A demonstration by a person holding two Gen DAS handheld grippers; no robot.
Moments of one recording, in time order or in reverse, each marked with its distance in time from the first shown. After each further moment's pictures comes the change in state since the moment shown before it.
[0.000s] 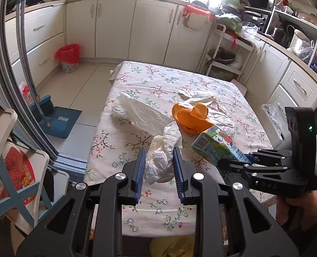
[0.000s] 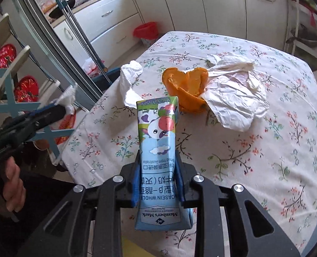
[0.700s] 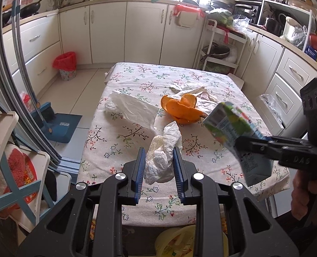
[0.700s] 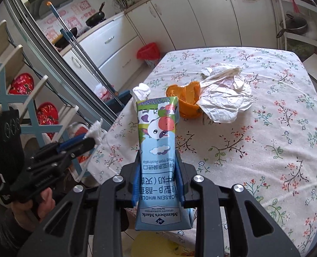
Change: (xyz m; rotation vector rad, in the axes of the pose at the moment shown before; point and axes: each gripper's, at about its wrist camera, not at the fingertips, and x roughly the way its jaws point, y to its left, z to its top) left arm -0.012 -0.028 -0.023 0.077 -0.018 0.026; right arm -0.044 -0.010 -0.018 0.120 -0.144 0.095
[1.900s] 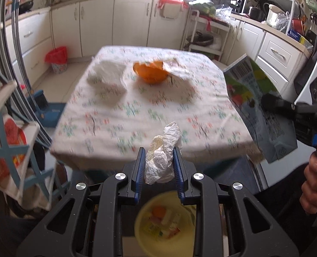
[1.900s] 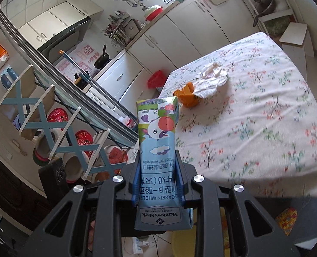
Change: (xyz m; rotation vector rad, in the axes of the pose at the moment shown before) left arm -0.044 -0.047 -0.099 0.029 0.047 -0.067; right arm -0.086 -0.015 -0.092 0.231 -0.201 0.179
